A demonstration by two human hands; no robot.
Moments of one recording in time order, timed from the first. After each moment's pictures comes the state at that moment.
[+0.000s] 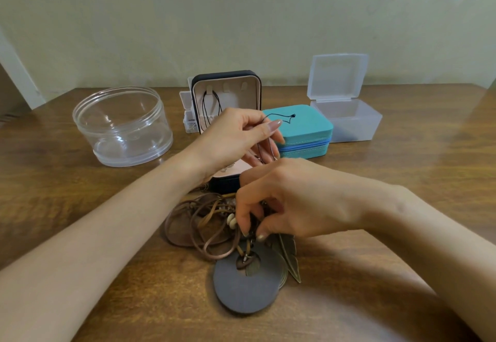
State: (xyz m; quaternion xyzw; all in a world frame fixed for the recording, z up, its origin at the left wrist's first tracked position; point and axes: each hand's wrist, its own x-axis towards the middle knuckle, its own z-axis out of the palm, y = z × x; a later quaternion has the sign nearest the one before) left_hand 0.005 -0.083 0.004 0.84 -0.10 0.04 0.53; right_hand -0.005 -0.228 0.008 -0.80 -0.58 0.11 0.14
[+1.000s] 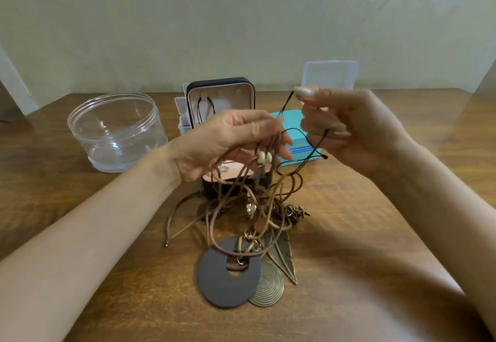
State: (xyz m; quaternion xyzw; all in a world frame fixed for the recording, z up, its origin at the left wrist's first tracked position) left_hand -0.006 -0.076 0.019 0.72 -0.19 -0.13 0.65; right_hand 0.038 -0.261 0.028 -0.56 -0.28 0.20 0.75
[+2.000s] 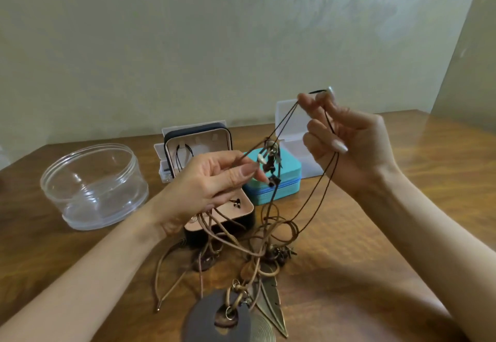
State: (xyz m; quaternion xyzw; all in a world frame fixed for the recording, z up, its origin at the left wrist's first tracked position) left_hand -0.007 -0.078 0.021 0.78 -0.23 -0.03 0.59; right_hand 0.048 -0.279 0.036 -0.38 -0.28 0.11 0.87
